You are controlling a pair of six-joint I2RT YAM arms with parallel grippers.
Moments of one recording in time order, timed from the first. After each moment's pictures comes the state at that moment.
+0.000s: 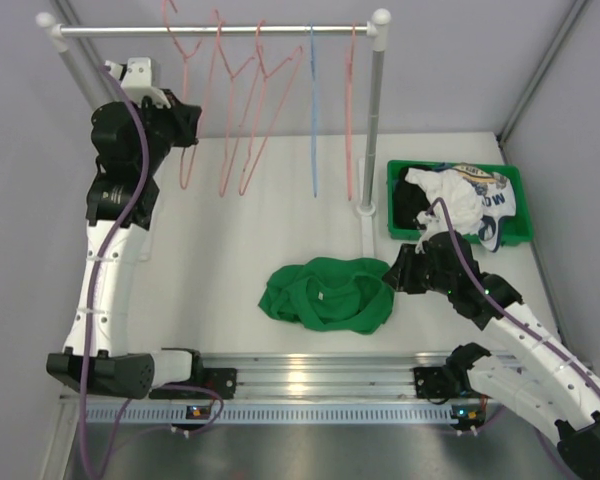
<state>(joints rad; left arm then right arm) -0.09 1.29 1.62 -0.32 0.19 -0.19 0.53 0.77 0.67 -0.57 -0.10 0.51</state>
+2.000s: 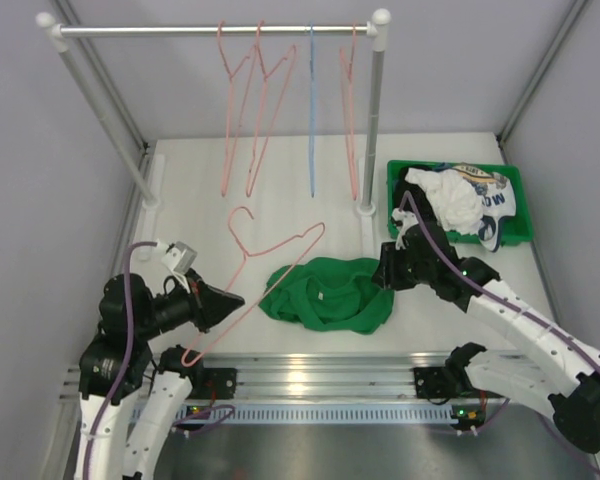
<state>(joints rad) -0.17 0.35 0.85 -0.85 0.74 -0.32 0.59 0.95 0.74 -0.56 -0.10 0.44</state>
